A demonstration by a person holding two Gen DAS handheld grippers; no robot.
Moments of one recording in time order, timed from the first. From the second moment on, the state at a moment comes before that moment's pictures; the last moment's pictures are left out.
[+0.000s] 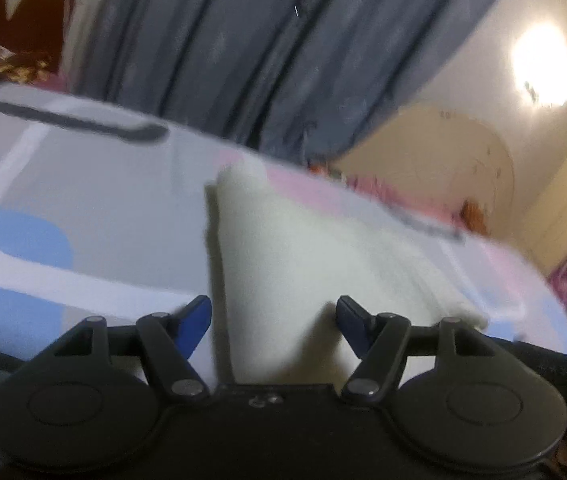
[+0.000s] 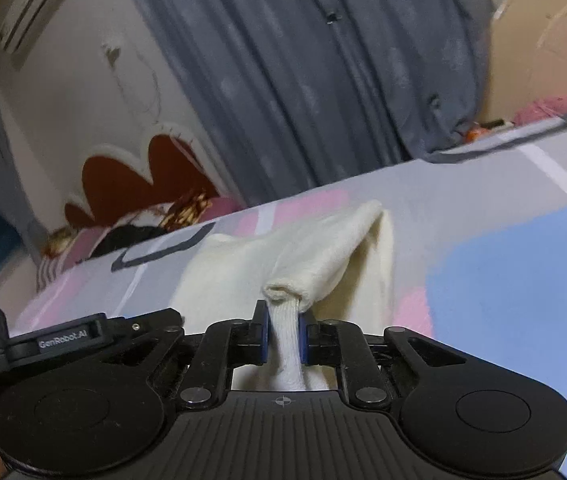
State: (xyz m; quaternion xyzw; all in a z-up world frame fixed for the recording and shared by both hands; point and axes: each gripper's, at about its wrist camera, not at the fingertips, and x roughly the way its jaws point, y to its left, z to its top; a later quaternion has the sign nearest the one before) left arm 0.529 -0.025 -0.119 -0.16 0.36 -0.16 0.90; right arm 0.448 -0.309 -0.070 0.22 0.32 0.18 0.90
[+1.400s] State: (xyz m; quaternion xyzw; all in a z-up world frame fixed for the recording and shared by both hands) left arm 0.463 -0.021 -0.084 -0.14 0.29 -0.19 0.93; right arm 0.383 -0.256 -0.030 0.00 0.29 0.14 0.95
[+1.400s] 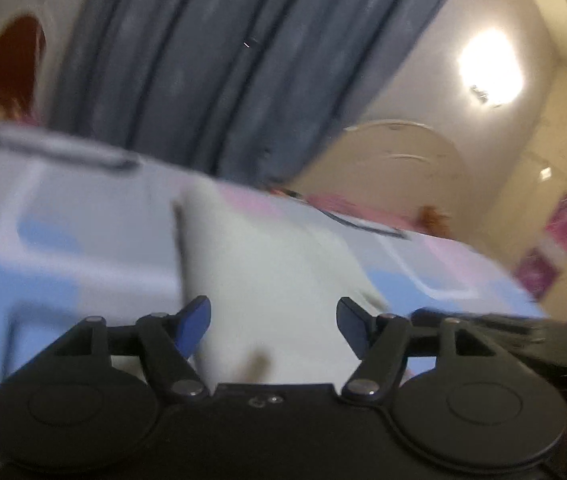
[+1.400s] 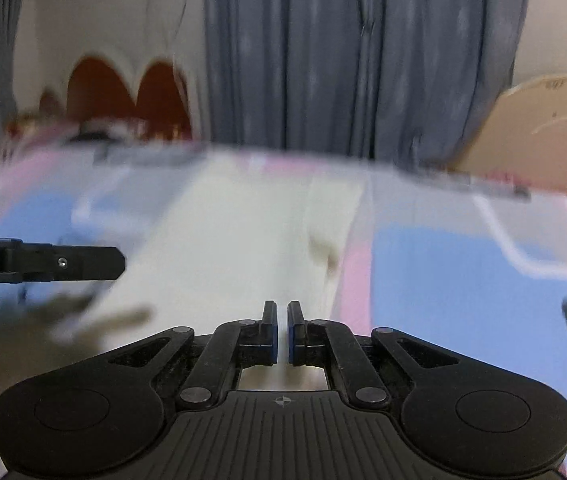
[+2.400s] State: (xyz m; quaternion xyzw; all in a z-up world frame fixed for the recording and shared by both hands) left arm 0.559 -0.039 -0.102 -0.11 0.36 -0.09 0.92; right arm 0.516 -0.251 -0.051 0.02 0.32 0.12 0.94
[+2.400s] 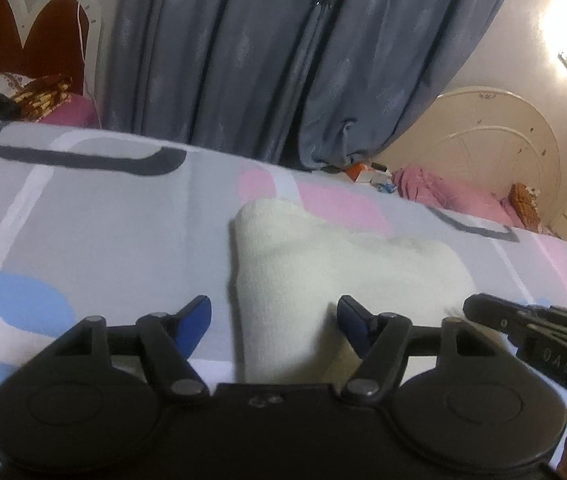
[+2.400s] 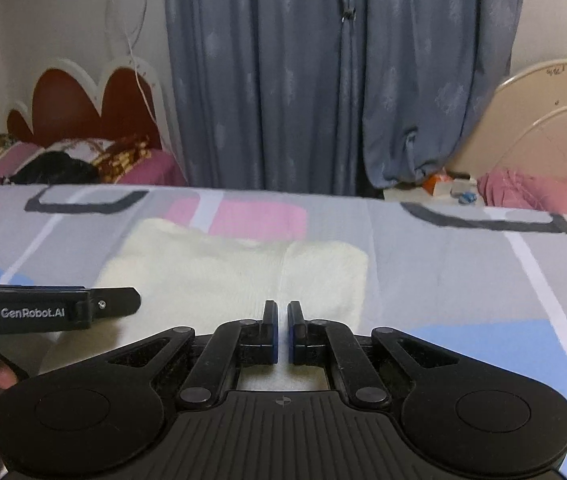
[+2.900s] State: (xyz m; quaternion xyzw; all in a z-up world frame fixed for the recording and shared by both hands) left arm 0.534 -0.049 -0.107 -0.10 0.37 -0.10 0.92; right arm 0.476 -0.255 -0.052 0.02 0.34 0.12 0.93
